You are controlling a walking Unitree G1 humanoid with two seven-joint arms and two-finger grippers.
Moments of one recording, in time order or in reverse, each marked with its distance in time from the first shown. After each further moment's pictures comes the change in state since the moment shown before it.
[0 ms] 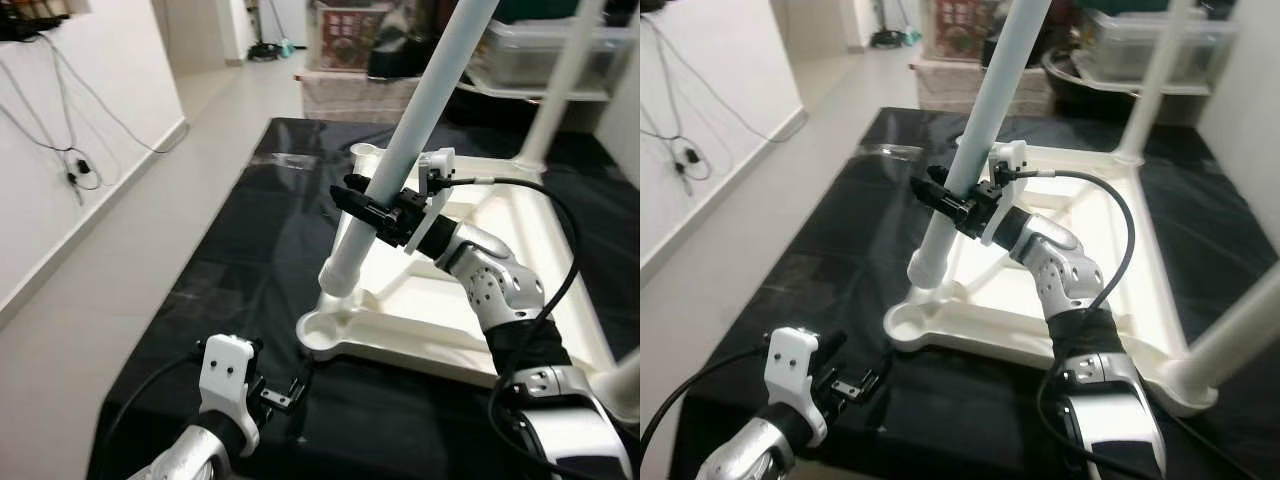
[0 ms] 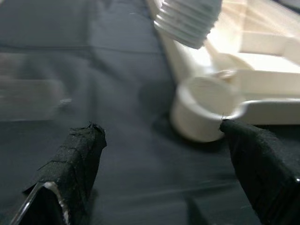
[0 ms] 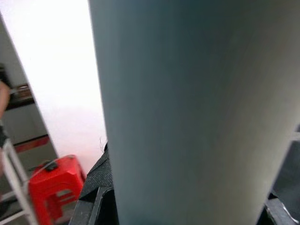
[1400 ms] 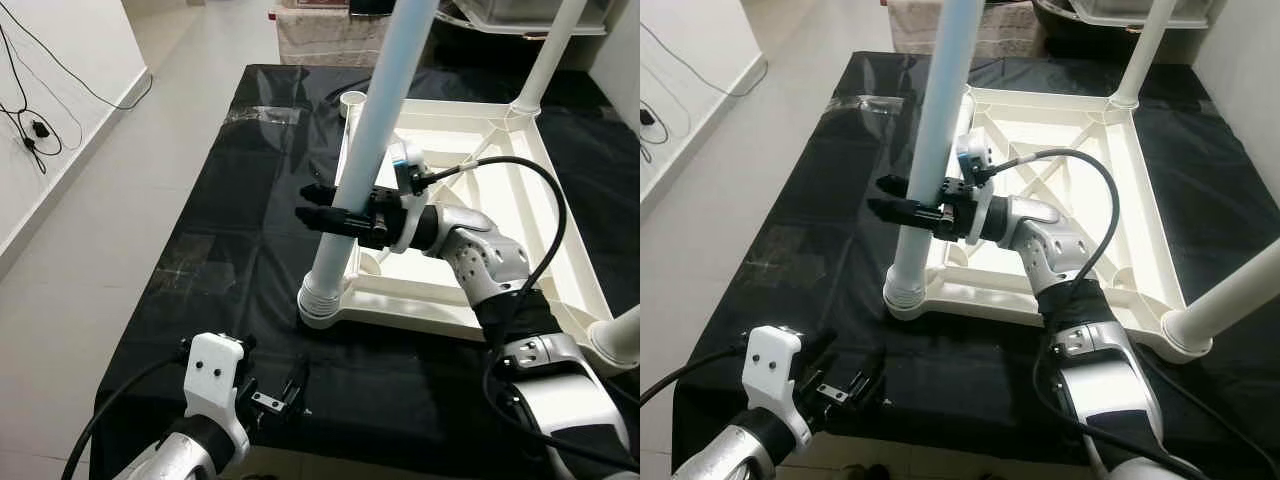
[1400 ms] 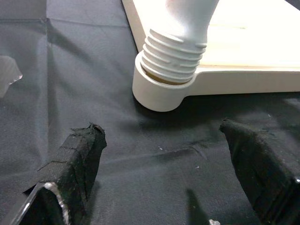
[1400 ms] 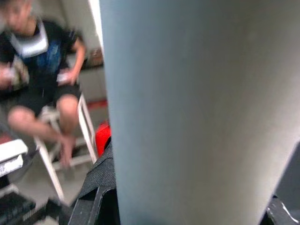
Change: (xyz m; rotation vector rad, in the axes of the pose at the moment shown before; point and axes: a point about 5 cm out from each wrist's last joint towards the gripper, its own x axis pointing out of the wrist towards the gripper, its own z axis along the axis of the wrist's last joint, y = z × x) left arm -0.025 -0.012 0.012 0.001 0.021 -0.019; right arm 0.013 0.022 0.001 -0.100 0.146 0.396
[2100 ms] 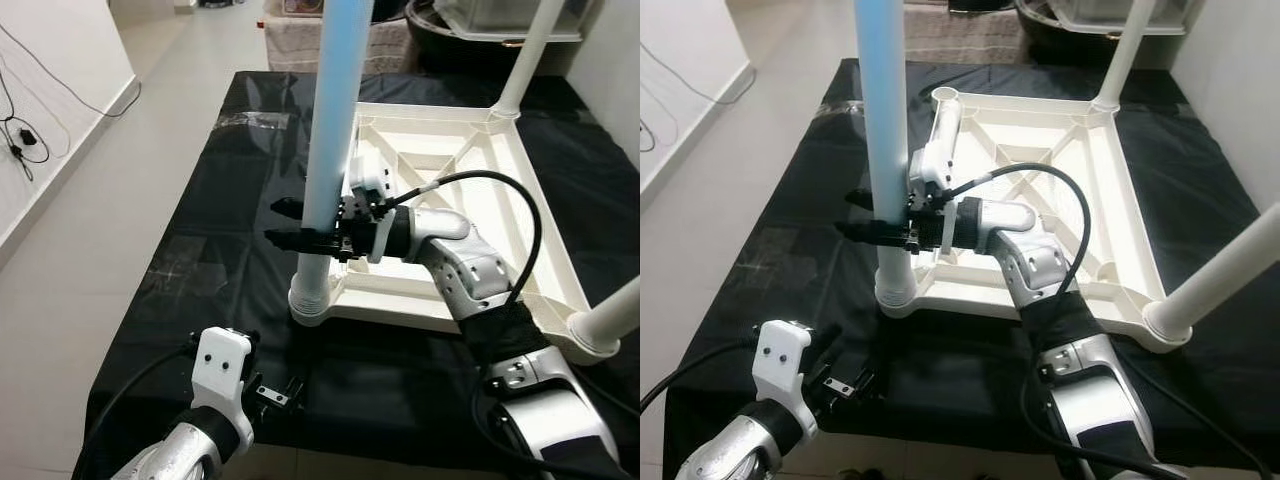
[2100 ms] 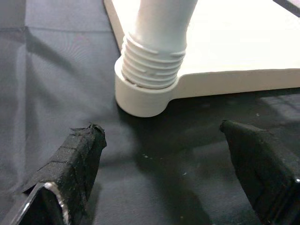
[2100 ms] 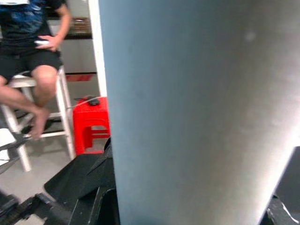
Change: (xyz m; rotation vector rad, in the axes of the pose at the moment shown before) left arm 0.010 0.002 -0.002 0.021 0.000 -0.010; right arm 0.025 0.014 -0.009 -0.121 0.076 -0.046
